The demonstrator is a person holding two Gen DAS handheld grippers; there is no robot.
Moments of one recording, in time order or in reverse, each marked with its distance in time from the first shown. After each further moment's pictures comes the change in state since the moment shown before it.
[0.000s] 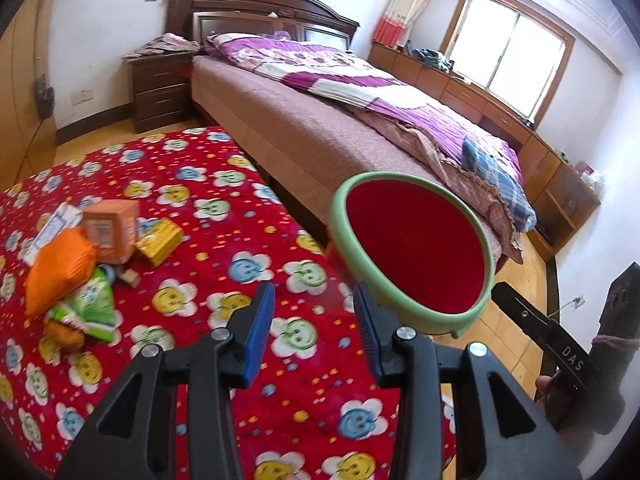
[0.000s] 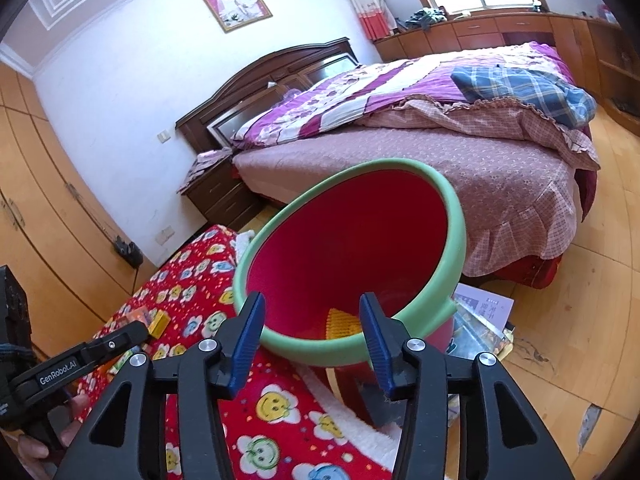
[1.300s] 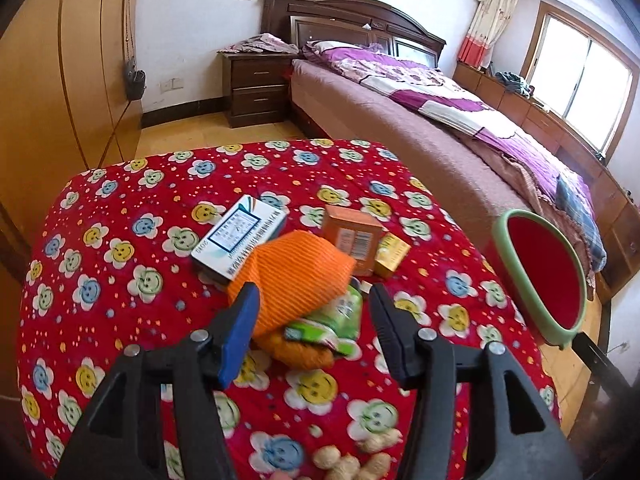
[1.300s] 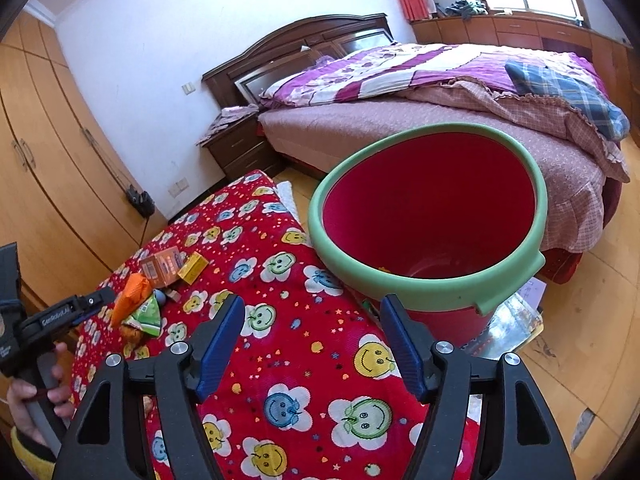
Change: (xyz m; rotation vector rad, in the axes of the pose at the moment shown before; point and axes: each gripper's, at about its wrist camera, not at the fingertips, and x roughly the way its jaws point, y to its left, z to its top) left arm -0.041 0.151 0.005 -0.126 -0.031 0.264; right arm 0.022 0.073 -0.036 -0.121 0.116 0.018
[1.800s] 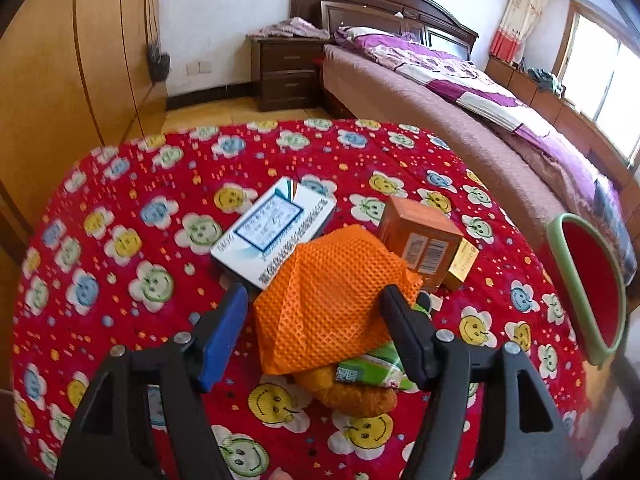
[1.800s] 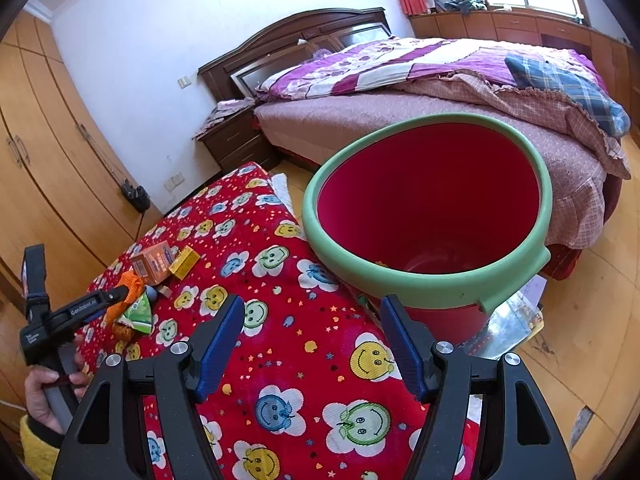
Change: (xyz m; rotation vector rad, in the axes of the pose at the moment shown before) left arm 0.049 0.029 -0.001 -0.068 0.051 0.078; right arm 0.012 -0.003 -0.001 0.001 0.026 -0.008
